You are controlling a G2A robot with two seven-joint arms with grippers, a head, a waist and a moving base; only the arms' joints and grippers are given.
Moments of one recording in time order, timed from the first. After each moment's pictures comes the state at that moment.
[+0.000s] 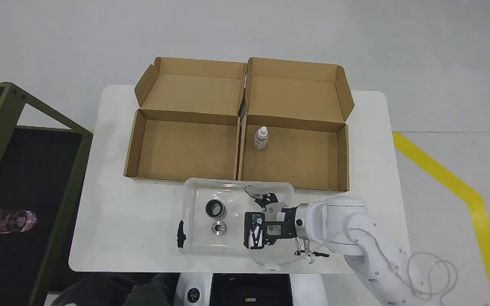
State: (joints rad) left arm -0.19 -0.18 -0.57 -1.44 2.04 -0.23 0.13; right arm -1.26 -1.12 1.01 -2.04 -1.29 -0.89 0.66
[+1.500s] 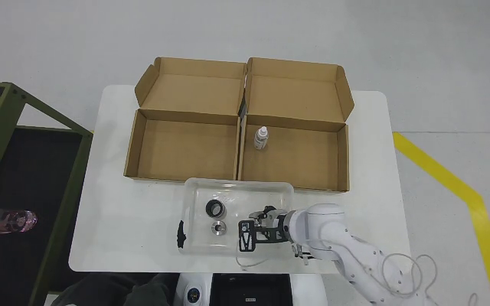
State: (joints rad) left arm -0.19 -0.18 -0.57 -1.44 2.04 -0.23 0.13; right arm -1.20 -1.11 0.85 -1.95 -1.43 -0.84 0.85
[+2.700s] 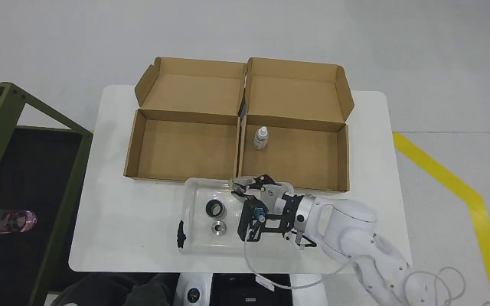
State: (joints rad) left arm -0.19 -0.18 -0.57 -1.44 2.04 -0.23 0.13; right arm -1.25 -1.09 0.99 -2.12 -1.64 -0.61 0.28
